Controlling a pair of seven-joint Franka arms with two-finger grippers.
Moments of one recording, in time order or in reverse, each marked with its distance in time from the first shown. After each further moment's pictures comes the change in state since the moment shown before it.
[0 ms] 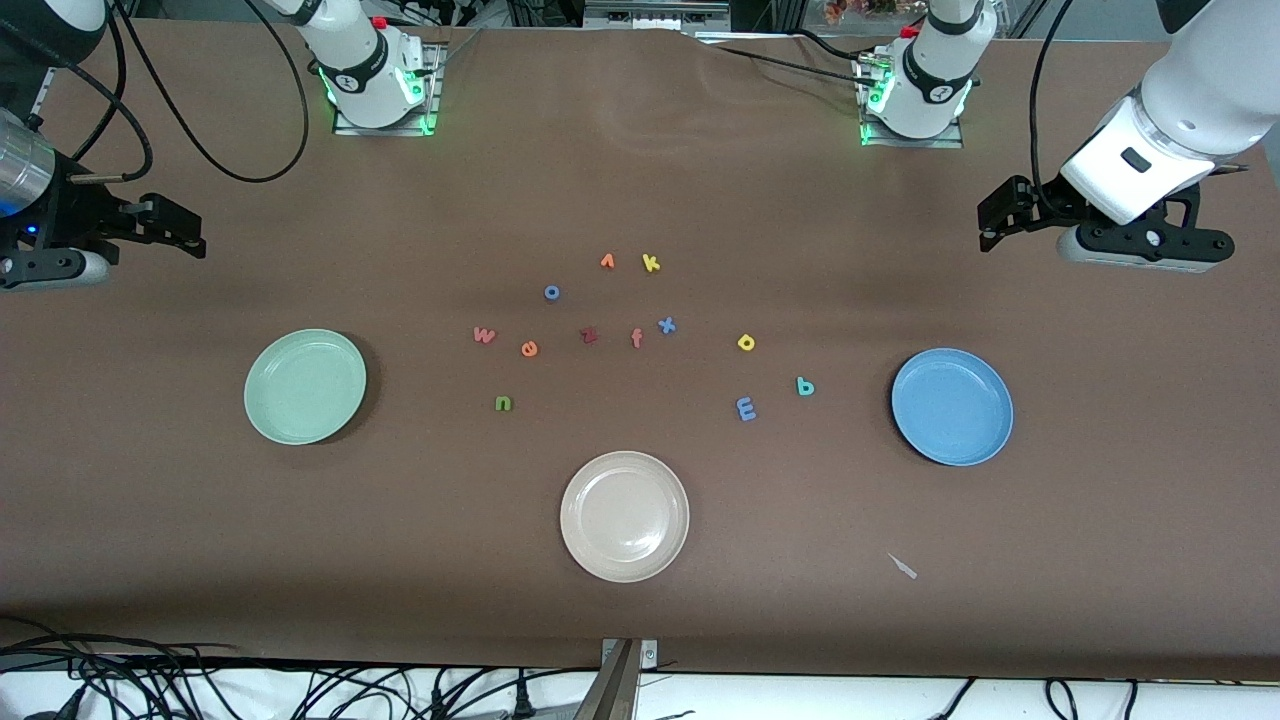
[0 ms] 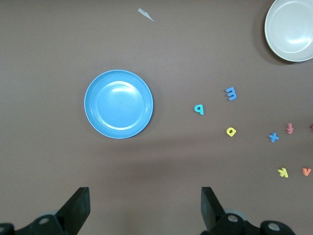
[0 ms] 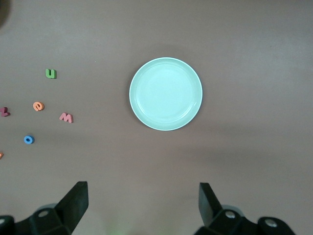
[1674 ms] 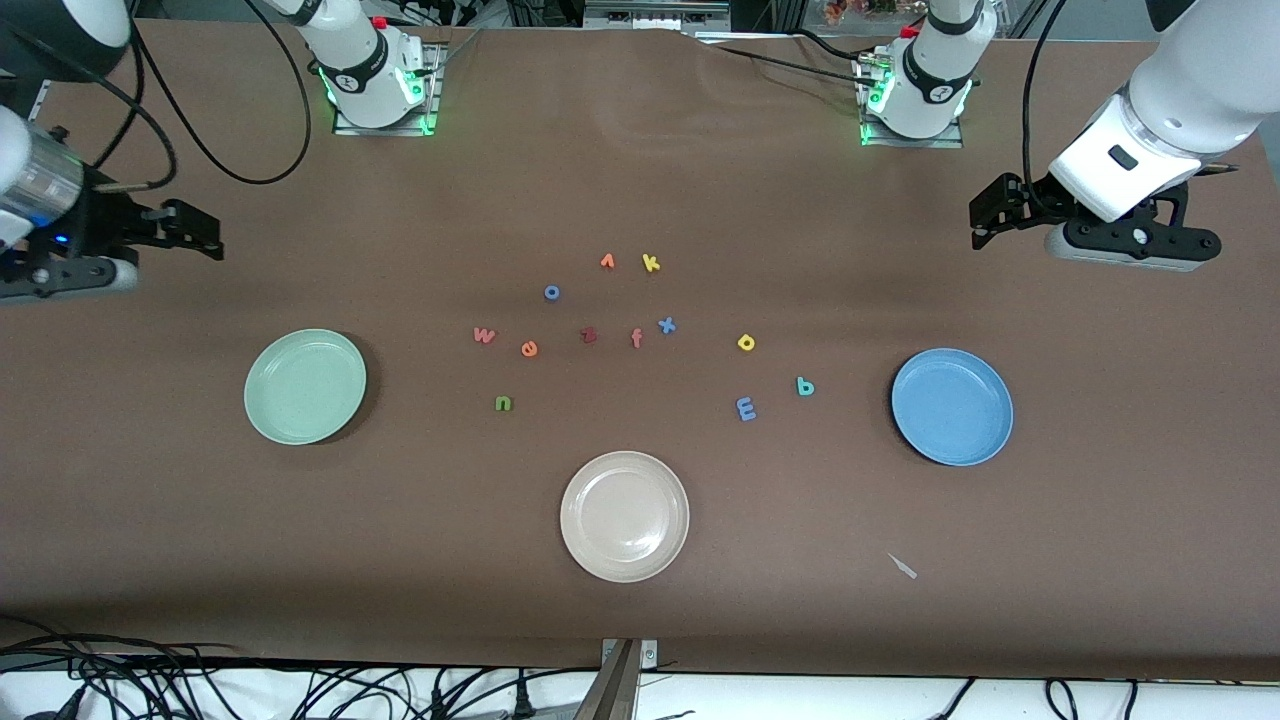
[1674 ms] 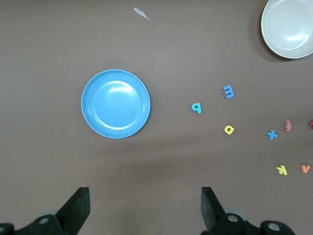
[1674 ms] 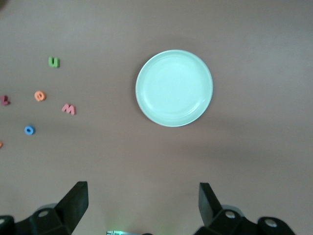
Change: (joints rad) left arm 0.003 0.000 -0.016 -0.001 0.000 -0.002 0.001; right arm 0.022 0.033 0.019 -0.011 0.004 -0.016 -0.011
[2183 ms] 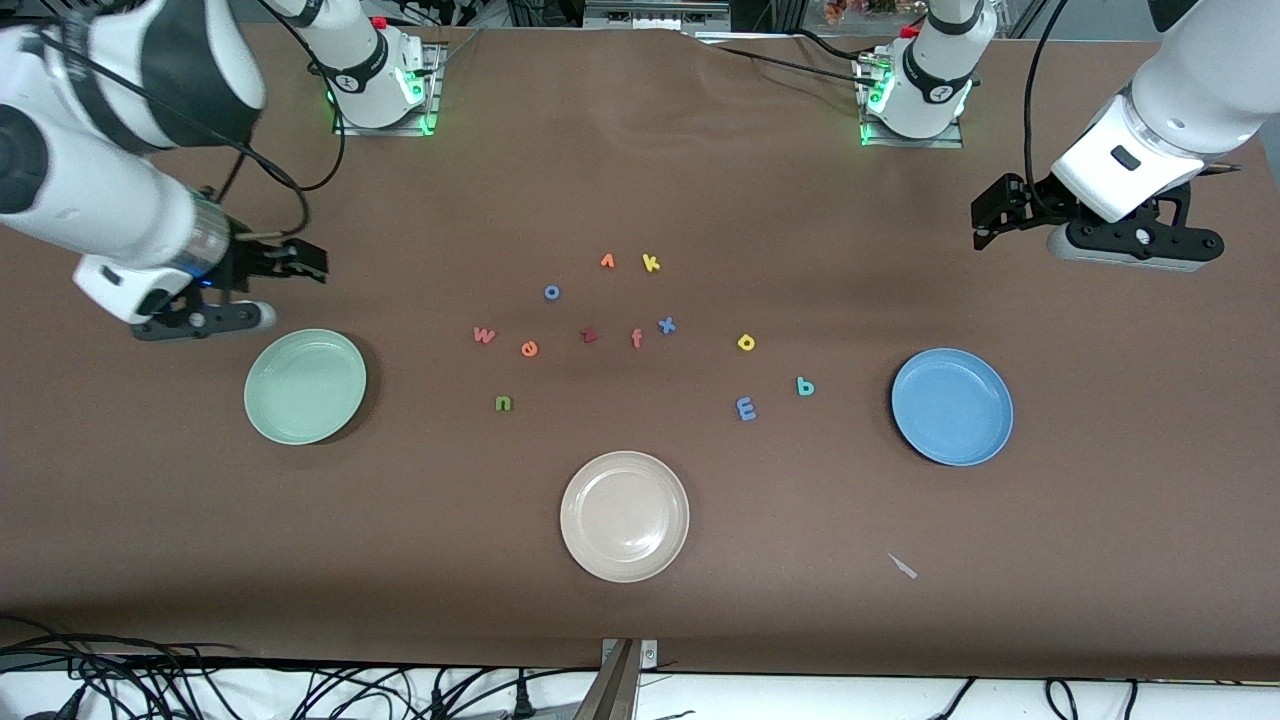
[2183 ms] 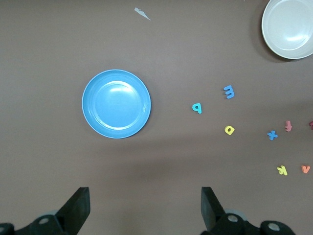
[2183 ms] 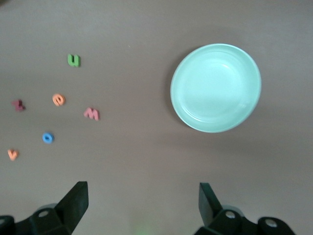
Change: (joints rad) left arm 0.000 0.000 0.001 0.000 0.000 0.000 0.000; right arm 0.136 0.081 0.016 -0.090 0.033 0.142 0.194
